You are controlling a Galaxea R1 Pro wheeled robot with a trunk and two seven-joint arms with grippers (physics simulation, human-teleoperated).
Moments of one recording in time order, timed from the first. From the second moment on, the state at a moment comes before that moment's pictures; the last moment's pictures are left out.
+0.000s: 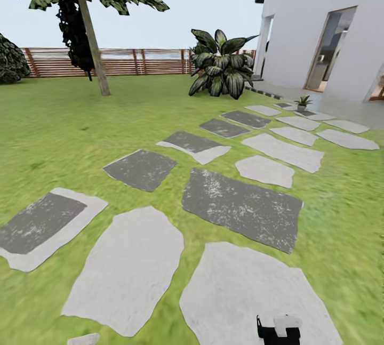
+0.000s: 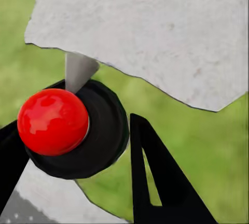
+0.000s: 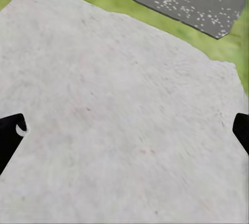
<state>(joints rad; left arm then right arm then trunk) -0.35 0.13 0.40 -0.10 -0.22 -0.40 0.02 -0.38 0.02 -0.75 -0.17 0.84 -0.58 -0.13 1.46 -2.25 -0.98</state>
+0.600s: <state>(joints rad) -0.35 0.13 0.40 -0.10 -0.22 -0.40 0.02 -0.38 0.03 -0.75 -0.17 0.84 -0.58 -0.13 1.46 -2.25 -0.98</state>
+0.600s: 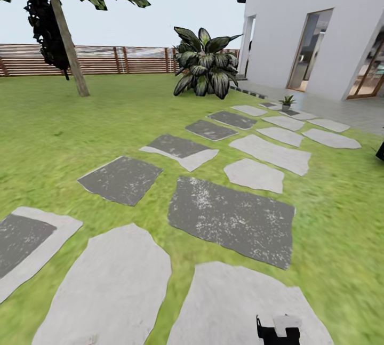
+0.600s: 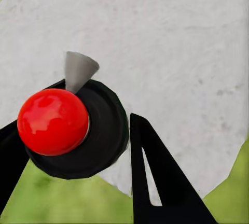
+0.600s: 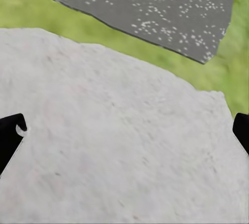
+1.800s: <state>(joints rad) -0.35 0.13 0.40 -0.10 -0.22 -0.40 0.02 -0.38 0.03 -0.75 -0.17 0.84 -0.58 -0.13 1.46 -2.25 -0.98</state>
